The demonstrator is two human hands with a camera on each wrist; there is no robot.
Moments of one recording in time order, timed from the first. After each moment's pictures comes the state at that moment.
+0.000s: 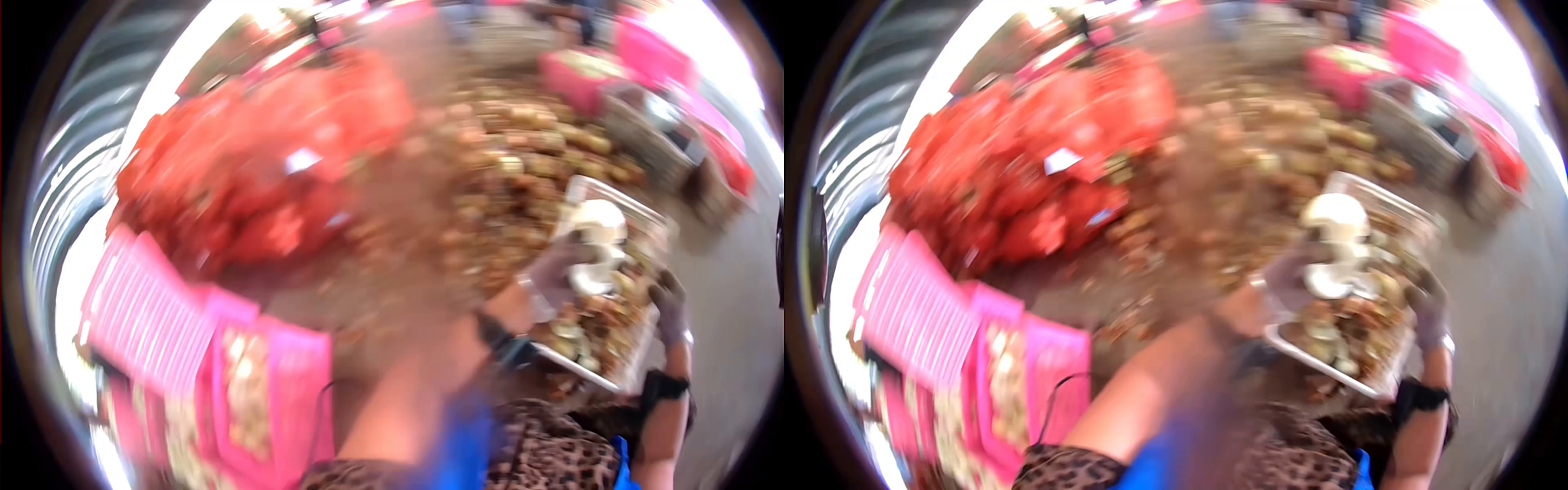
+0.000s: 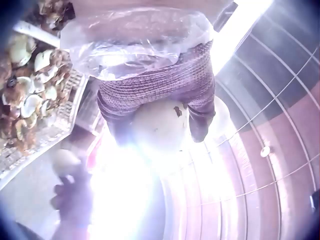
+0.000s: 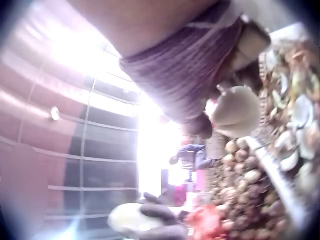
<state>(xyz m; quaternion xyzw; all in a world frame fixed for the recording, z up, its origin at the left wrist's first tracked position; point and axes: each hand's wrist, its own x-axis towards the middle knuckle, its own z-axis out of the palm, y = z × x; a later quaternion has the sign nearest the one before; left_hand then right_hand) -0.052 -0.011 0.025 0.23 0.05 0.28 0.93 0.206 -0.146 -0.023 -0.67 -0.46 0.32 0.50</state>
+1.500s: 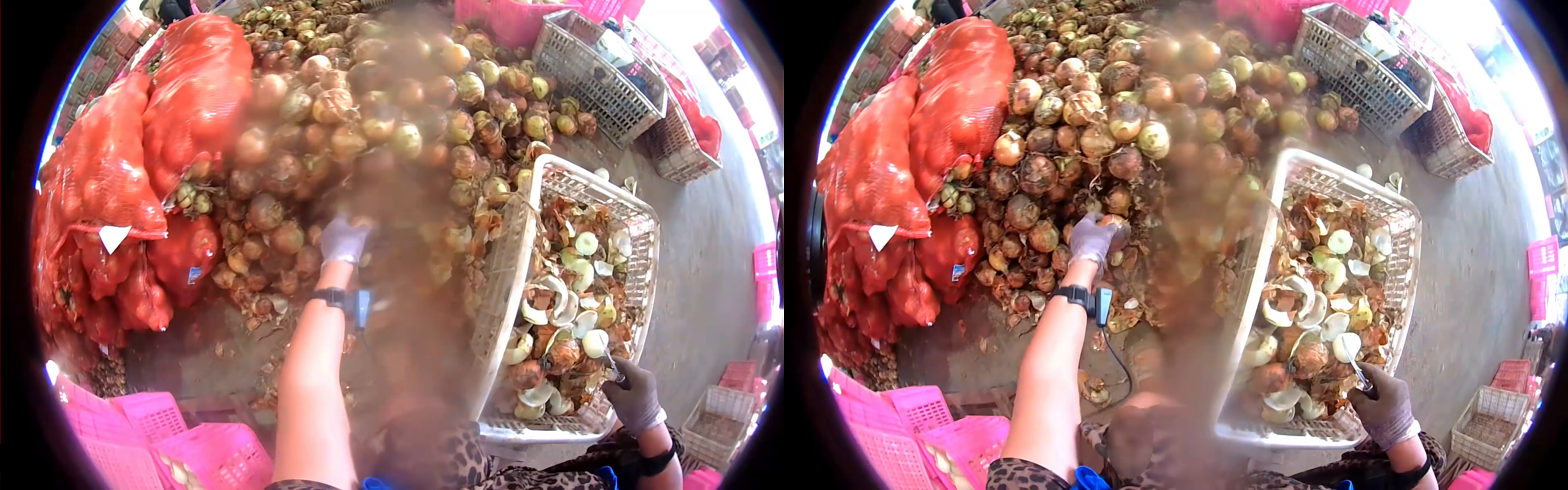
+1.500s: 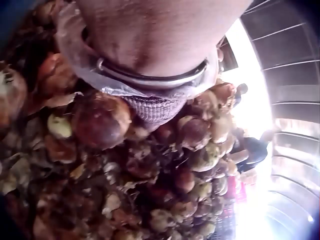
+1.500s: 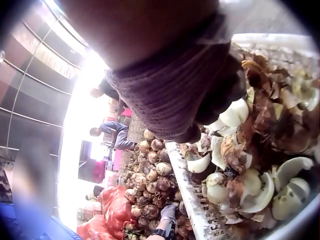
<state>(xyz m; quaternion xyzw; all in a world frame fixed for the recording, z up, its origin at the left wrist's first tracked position) -0.170 0.335 -0.300 0.61 0.72 0.11 0.33 0.155 -0.086 -0.061 -0.87 -0.37 0.31 0.12</state>
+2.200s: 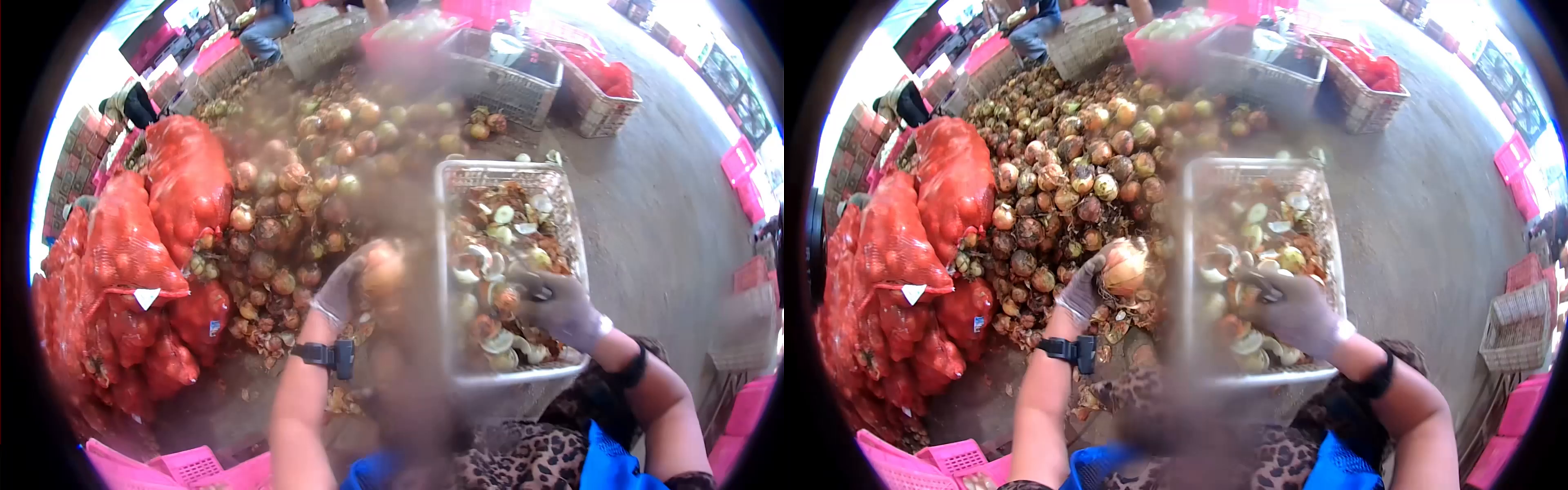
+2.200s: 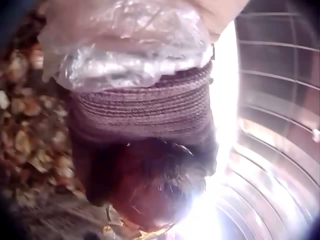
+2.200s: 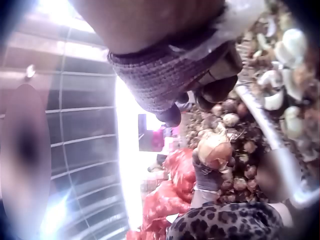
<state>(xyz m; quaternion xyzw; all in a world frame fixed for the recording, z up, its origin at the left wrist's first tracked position) -0.123 0.169 -0.062 0.39 0.29 0.13 0.86 0.115 -0.077 0.022 -0.72 -0.37 0.44 0.39</state>
